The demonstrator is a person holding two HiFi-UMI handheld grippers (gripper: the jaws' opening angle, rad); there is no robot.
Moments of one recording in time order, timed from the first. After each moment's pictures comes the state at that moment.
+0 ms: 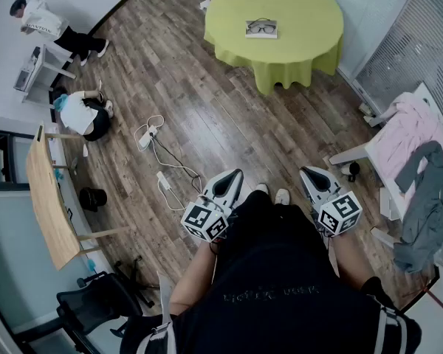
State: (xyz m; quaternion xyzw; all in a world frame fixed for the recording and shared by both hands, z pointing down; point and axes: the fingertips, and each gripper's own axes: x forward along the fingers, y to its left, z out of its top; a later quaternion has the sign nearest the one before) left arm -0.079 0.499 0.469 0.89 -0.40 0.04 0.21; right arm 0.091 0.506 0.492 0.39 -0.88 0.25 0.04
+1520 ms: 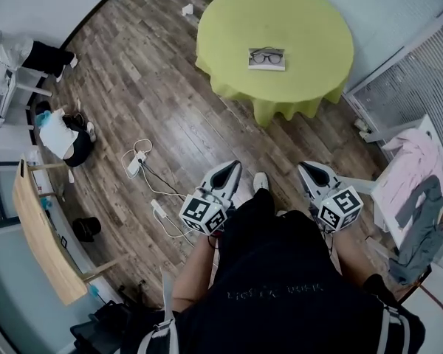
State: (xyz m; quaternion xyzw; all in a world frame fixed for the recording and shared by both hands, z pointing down) left arm -0.128 0.248 0.484 0.90 -0.36 0.03 0.22; right arm 0.035 0.275 0.487 0.42 -0.87 0.26 0.06
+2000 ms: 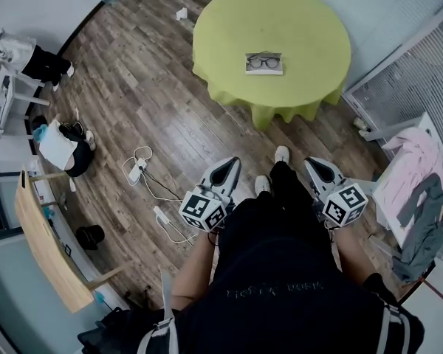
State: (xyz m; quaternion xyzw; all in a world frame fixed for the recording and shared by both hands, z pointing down) left arm -0.123 0.212 0.484 0.91 -0.35 0.03 0.22; right arm 0.060 0.245 0.492 0.46 -0.84 0.28 0.03
